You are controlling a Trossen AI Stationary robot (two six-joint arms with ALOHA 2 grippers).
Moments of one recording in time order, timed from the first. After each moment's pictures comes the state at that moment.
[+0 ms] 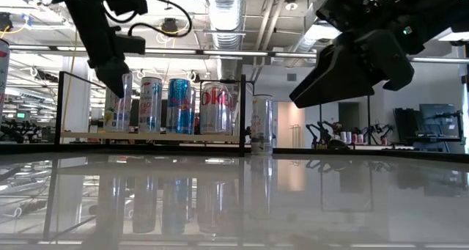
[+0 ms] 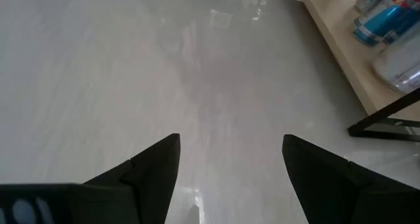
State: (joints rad) left arm 0.34 1.03 0.75 -0.74 -0.61 -0.02; right arm 0.41 1.56 0.68 0.22 0.58 0.07
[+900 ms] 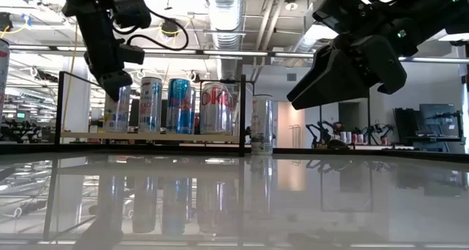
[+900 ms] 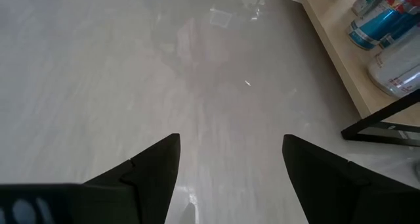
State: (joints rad) left arm 0.53 1.08 0.75 -0.70 -0.67 0.05; right arm 0.39 1.56 0.68 0.23 0.57 0.03
